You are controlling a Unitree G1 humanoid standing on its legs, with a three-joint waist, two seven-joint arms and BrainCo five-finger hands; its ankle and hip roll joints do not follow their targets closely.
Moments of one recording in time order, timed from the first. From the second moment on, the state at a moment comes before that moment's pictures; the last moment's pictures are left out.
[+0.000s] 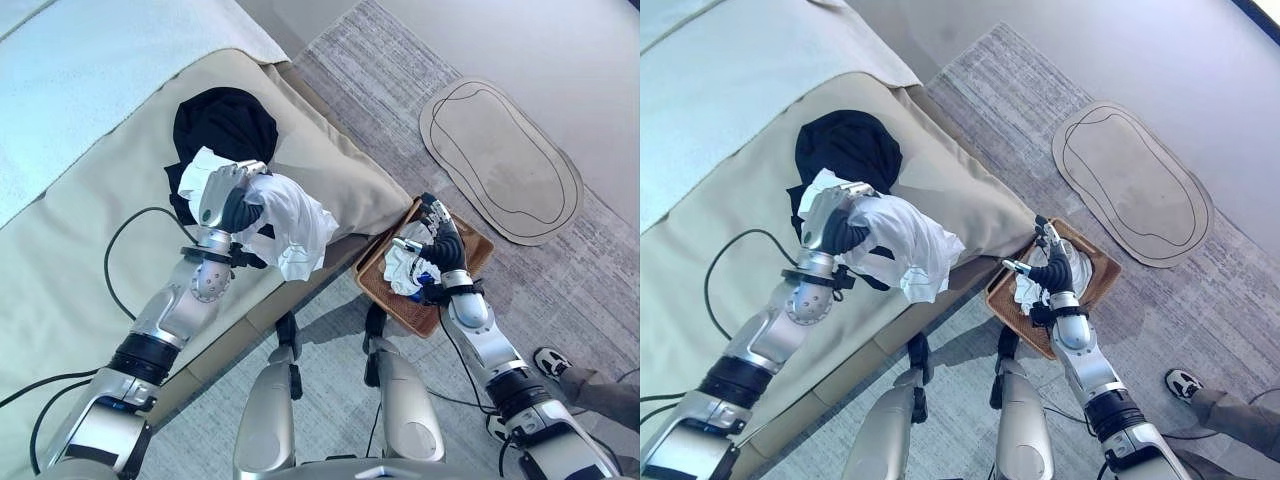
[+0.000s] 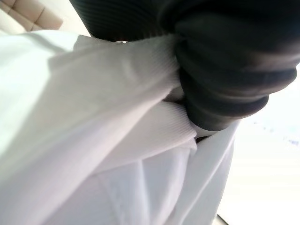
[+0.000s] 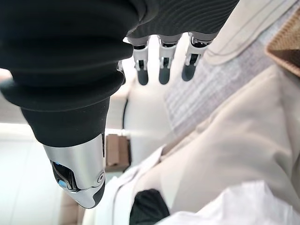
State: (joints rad) left arm -0.41 0.61 -0.26 0.11 0.48 -0.24 0.43; right arm -0.27 -0.38 0.28 0.33 0.20 -0.30 -0.25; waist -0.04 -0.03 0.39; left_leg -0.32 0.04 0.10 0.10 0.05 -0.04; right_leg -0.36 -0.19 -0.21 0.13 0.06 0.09
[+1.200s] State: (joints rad) left arm -0.39 0.50 -0.50 -0.26 -0.25 -0.33 -0.03; right arm -0.41 -0.28 0.61 0.29 0.44 -0.23 0.04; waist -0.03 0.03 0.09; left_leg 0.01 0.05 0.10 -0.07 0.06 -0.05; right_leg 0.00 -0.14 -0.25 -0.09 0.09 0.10
